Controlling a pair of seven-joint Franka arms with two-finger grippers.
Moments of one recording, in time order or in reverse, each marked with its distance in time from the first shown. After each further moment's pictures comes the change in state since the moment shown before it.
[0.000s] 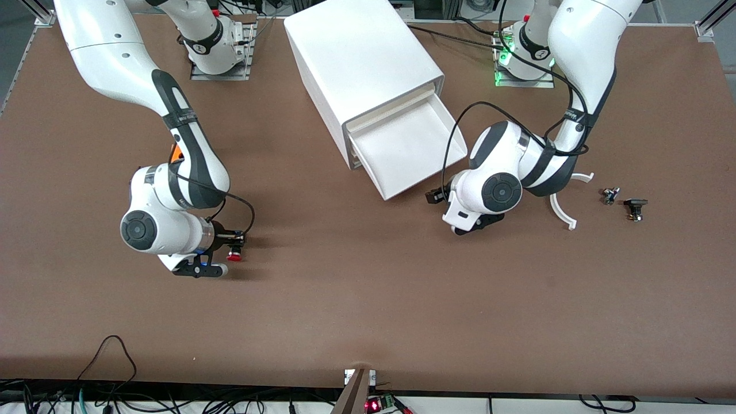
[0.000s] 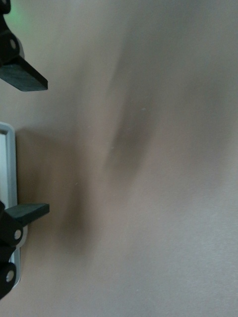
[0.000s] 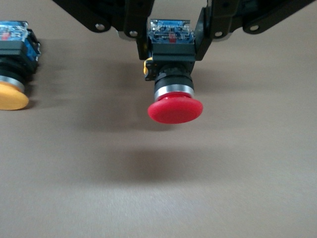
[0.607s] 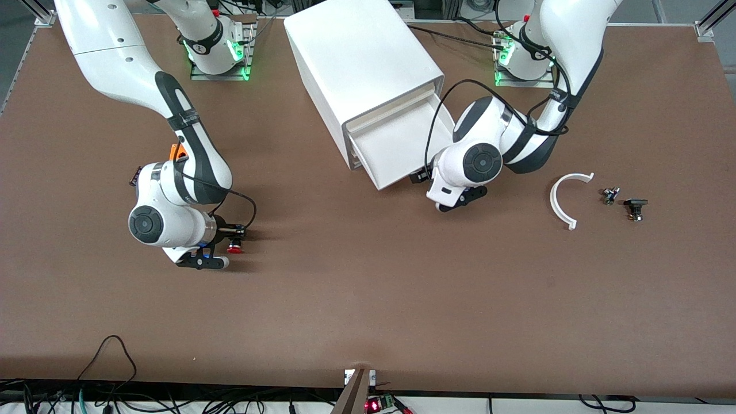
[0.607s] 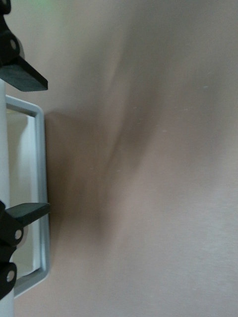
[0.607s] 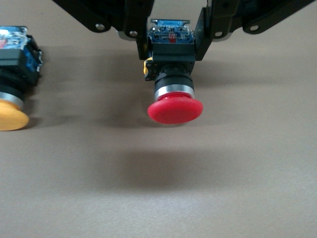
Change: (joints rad) left arm 0.002 -0.097 -0.079 -0.166 -0.064 0.095 -0.066; right arm -0.012 -0.013 -0.006 -0.068 0.000 0.027 0.000
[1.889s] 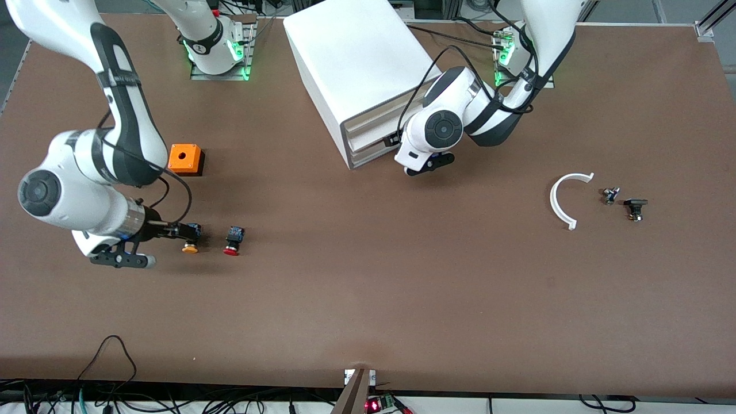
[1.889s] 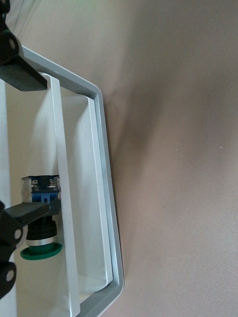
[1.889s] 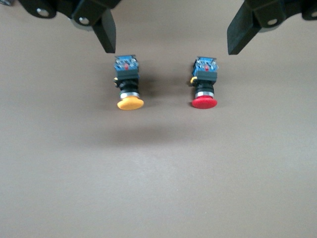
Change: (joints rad) left arm -0.001 -0.028 -0.152 -0.087 -0.047 0.011 -0.059; right arm -0.074 -0.257 -0.053 -0.042 -0.051 -0.052 -0.061
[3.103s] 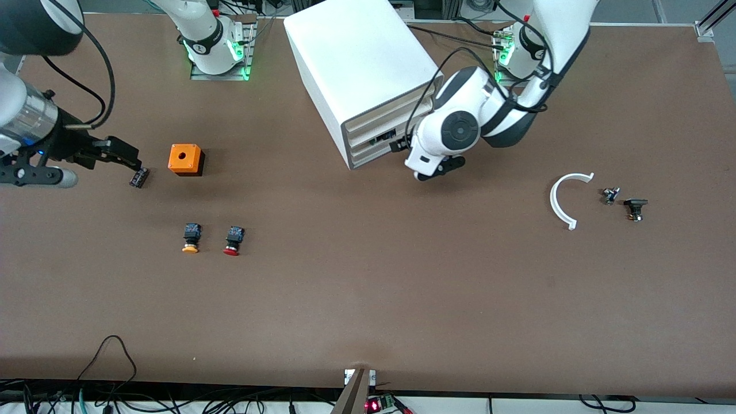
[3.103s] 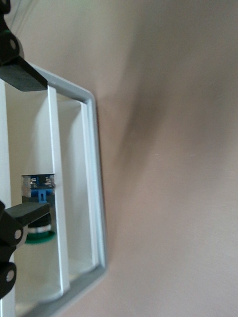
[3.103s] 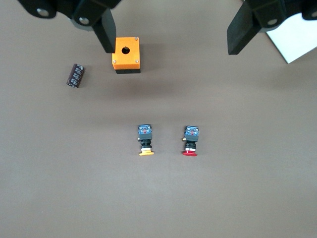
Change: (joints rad) left arm 0.097 -0.040 -0.023 0.017 0.003 -0.010 0.003; right arm -0.053 -0.344 0.063 0.091 -0.043 -0.436 0.003
